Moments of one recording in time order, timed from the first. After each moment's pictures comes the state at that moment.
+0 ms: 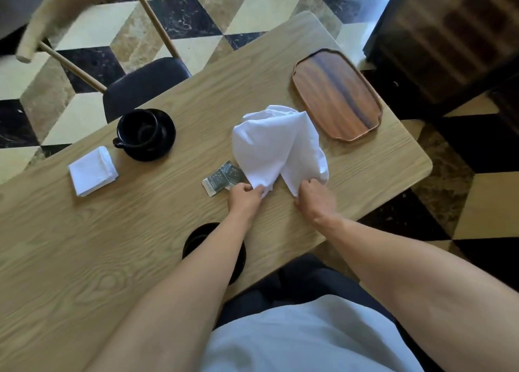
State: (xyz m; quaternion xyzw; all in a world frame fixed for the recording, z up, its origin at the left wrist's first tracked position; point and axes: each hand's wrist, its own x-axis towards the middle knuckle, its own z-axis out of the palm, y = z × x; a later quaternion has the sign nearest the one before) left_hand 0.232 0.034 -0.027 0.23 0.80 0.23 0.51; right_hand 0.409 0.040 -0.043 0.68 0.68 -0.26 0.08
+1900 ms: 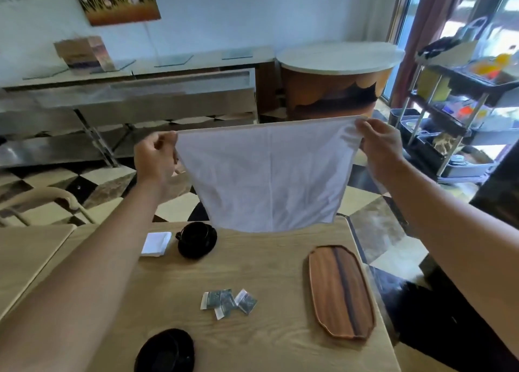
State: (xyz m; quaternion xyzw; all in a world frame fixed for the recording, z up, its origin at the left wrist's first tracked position) left_hand 0.118 0.151 0.345 0.31 0.71 0.64 0.01; right_hand 0.476 0.413 0.335 0.40 0.55 -0.52 -0.51
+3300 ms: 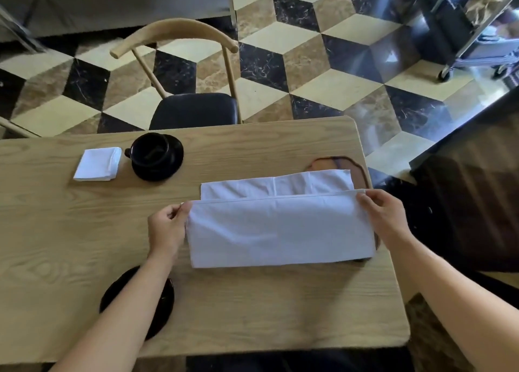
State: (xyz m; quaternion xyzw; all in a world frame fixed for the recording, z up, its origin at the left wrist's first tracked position) left_hand 0.187 0.072 -0.008 0.12 0.84 0.46 0.24; right_hand 0.575 0.317 -0.004 0.63 0.57 -0.48 -0.23
